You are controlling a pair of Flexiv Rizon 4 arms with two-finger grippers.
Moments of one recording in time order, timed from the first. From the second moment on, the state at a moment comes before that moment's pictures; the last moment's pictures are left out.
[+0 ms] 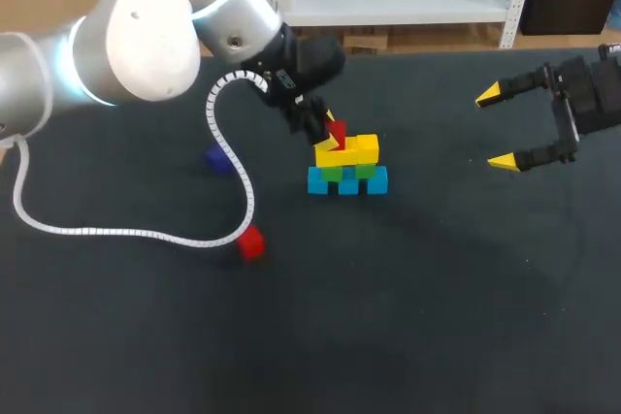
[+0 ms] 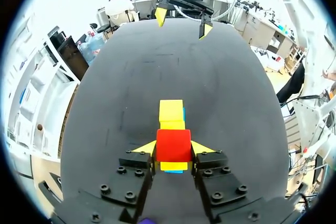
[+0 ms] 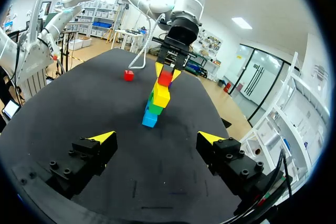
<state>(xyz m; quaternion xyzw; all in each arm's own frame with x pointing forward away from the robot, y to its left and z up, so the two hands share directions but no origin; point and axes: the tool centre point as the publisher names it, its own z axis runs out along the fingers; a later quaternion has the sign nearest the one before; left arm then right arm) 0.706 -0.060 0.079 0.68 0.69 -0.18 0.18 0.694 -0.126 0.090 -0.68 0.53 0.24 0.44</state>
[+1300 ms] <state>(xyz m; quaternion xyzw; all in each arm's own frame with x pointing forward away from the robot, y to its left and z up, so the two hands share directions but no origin) 0.714 -0.048 0.098 0.68 0.68 -0.17 0.20 0.694 -0.126 0.090 -0.68 0.53 0.24 0.44</state>
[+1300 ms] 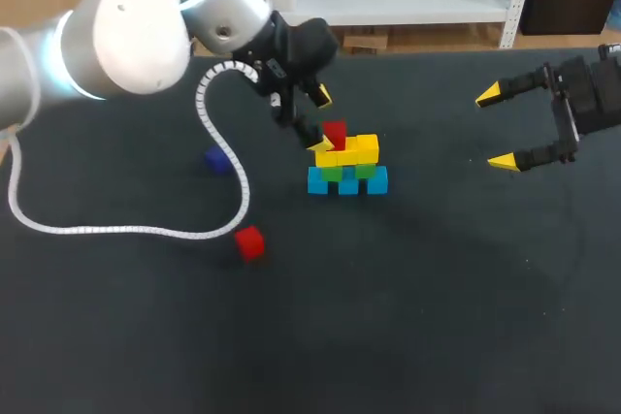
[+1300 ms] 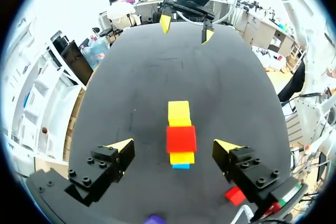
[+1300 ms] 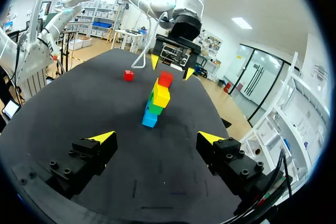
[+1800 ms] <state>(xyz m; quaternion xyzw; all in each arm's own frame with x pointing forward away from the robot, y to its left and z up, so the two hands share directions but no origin) 0.638 0.046 0.097 0.74 0.63 -0.14 0.17 0.694 -0.126 0.090 -0.68 0.53 0.24 0.44</state>
